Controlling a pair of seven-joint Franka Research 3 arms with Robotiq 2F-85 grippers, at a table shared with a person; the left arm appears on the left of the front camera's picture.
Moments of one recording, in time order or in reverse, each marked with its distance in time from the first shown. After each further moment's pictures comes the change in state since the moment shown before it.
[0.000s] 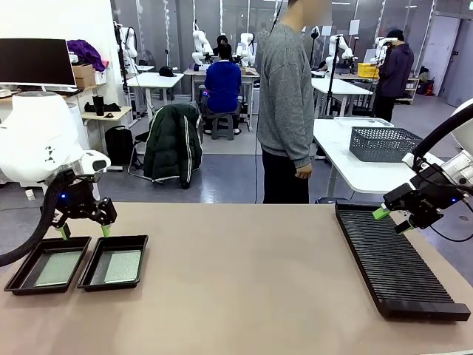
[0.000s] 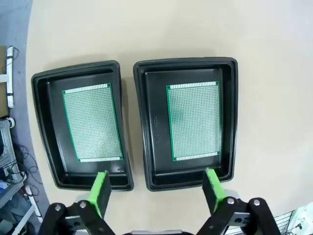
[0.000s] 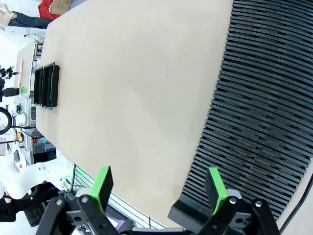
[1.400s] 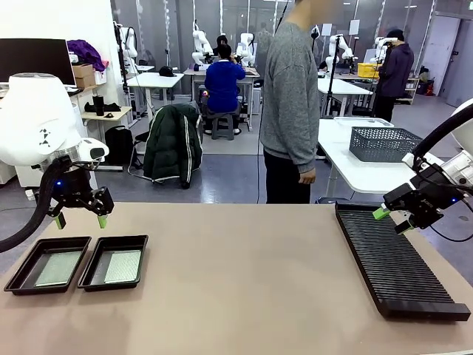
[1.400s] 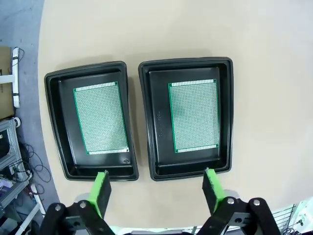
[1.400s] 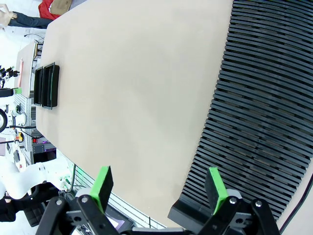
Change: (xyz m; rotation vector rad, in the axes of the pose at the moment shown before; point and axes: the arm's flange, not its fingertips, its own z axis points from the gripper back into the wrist) left arm 0.002 -0.001 0.025 0.018 0.004 -0.011; right arm 0.000 0.000 0.000 0.000 0.000 0.000
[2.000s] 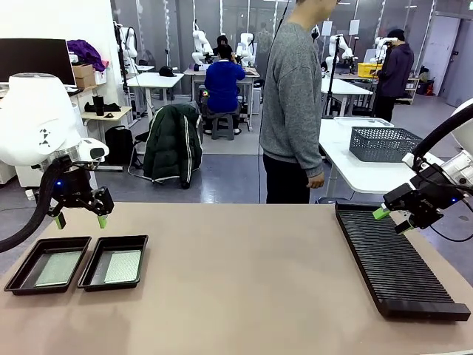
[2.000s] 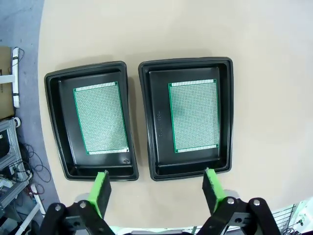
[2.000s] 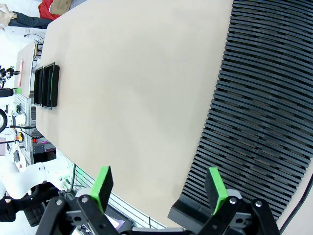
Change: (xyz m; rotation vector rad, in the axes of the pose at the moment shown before) left arm 0.000 0.000 0.000 0.000 0.000 0.000; right arm 0.000 0.000 0.000 0.000 0.000 0.000
